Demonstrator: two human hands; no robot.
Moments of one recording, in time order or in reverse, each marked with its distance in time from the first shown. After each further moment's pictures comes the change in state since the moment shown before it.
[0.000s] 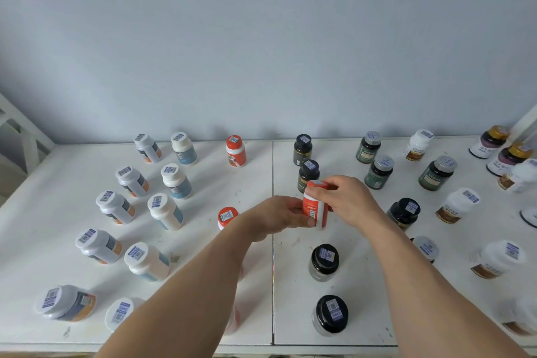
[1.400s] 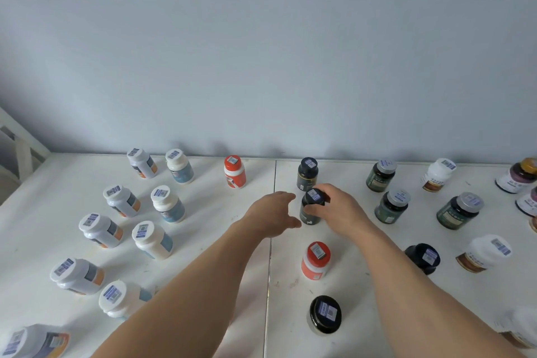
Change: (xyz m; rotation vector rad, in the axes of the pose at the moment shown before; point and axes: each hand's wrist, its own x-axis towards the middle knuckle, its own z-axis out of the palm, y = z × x) left_hand 0.056 0.031 -0.038 0.774 0.313 -0.021; right_hand 0.078 0.001 0.007 -0.090 -0.137 0.000
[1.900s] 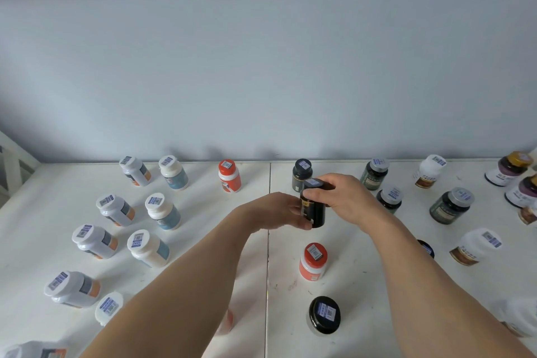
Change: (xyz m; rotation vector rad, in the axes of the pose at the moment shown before) left_hand 0.007 0.007 -0.017 -0.447 -0.307 0.023; right_hand -0.006 -0.017 -0.033 0.095 0.019 -0.075
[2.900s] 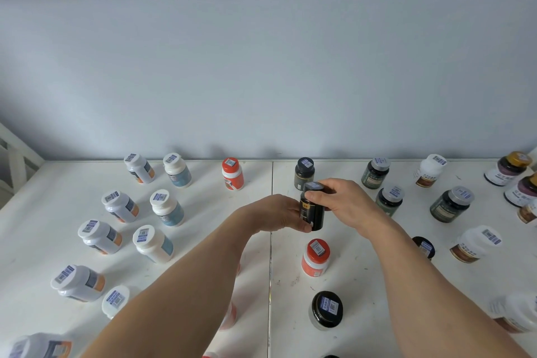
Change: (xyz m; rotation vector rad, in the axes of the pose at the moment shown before) left_hand -0.004 -0.008 0.003 0.020 -0.027 0.007; right_hand -0.013 -0.001 0.009 0.102 -0.026 0.022
